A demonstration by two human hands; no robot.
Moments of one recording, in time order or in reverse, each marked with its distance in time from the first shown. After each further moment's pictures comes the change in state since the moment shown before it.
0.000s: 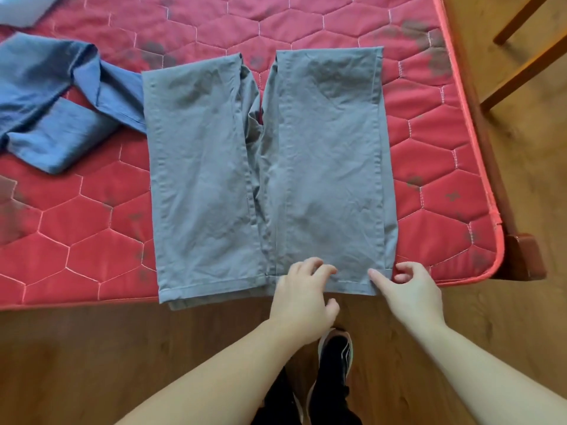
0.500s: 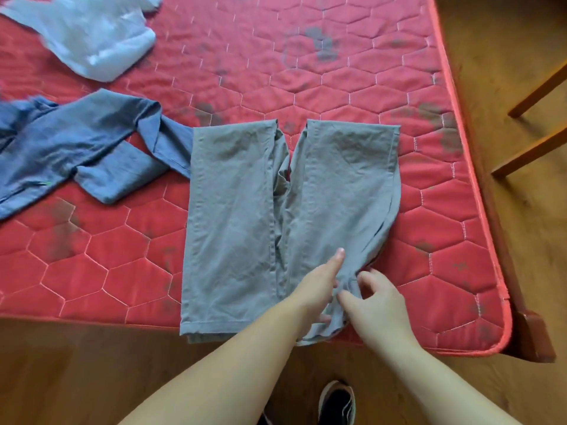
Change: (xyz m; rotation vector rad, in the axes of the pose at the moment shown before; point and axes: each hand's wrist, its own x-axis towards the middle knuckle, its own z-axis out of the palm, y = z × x) left_hand 0.050 0.041 -0.096 -1.145 -0.204 -0.604; right_hand -0.031 -0.115 -0.009 0.080 -0.173 -0.435
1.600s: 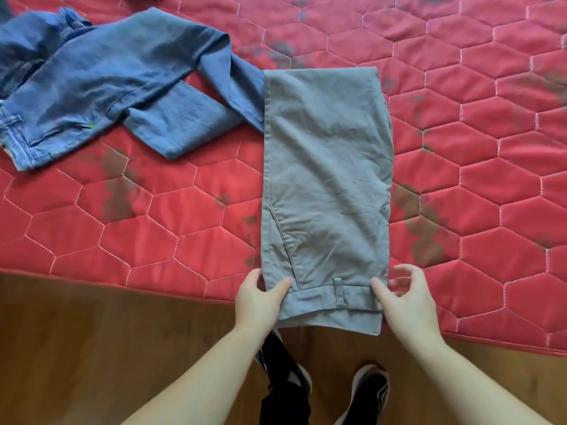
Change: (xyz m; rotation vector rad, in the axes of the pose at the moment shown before) left_hand -0.002 -0.124 -0.250 0.031 0.595 0.162; right_hand -0.010 -0.020 0.155 -0.061 0.055 0.185
